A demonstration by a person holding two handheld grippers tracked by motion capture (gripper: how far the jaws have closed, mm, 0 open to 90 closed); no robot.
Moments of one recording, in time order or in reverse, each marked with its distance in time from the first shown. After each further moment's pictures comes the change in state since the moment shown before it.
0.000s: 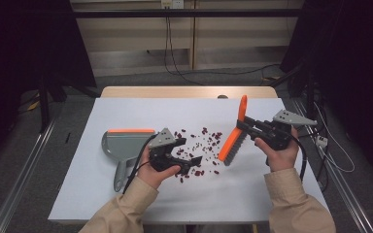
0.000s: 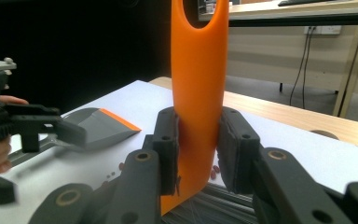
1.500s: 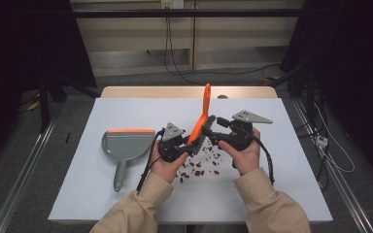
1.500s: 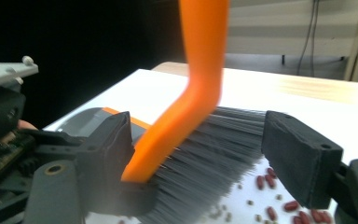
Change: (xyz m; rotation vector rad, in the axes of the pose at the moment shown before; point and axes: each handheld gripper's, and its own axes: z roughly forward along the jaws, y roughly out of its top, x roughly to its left) left arm 0.009 0.000 0.025 -0.003 0.254 -0.091; right arm 0.054 -0.009 0.075 0.073 -0.052 0.113
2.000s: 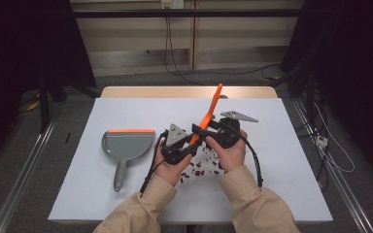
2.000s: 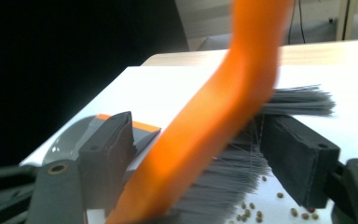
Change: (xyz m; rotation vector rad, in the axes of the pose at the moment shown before) left arm -0.019 0.004 -0.002 -0.084 0.036 0.073; right arm 0.015 -0.005 0.030 0.048 -0.077 0.163
